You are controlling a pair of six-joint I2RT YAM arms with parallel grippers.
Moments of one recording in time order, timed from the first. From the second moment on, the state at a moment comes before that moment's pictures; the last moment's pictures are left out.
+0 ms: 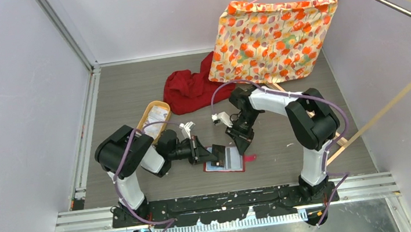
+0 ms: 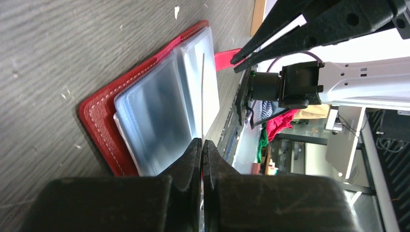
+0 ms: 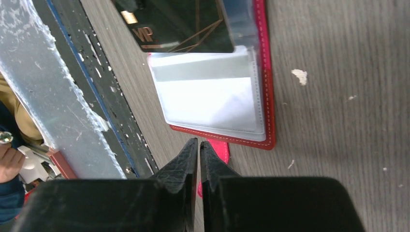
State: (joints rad) left arm -0.58 1.83 0.34 1.09 0.80 -1.03; right arm 0.54 1.87 1.21 -1.04 -0.66 -0.62
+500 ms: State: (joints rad) left arm -0.58 1.84 0.31 1.11 0.80 -1.17; right arm 0.57 1.90 1.22 -1.00 -0.59 -0.56
